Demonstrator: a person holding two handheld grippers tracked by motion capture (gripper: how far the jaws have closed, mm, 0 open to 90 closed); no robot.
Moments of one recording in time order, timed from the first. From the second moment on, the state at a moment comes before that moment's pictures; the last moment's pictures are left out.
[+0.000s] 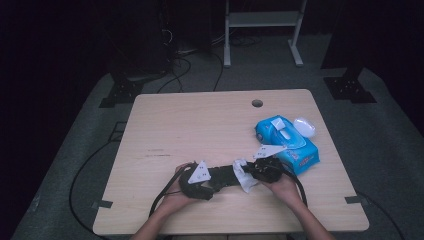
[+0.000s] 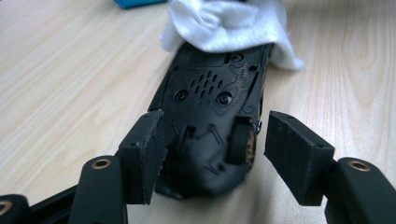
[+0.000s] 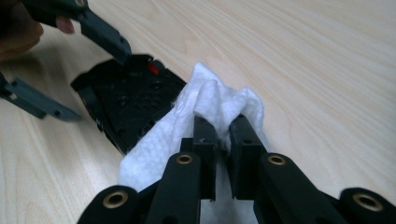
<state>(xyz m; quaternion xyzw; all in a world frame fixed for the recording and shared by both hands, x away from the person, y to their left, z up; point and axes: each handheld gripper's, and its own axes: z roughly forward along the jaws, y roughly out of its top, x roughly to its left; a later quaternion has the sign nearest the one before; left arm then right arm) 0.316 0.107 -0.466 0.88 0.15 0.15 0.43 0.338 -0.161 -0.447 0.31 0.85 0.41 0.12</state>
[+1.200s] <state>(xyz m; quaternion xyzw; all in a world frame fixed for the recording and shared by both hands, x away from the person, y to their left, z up) 0.326 0.106 -0.476 0.88 0.19 0.11 0.42 0.318 -0.113 -0.452 0.24 0.86 0.42 0.14</state>
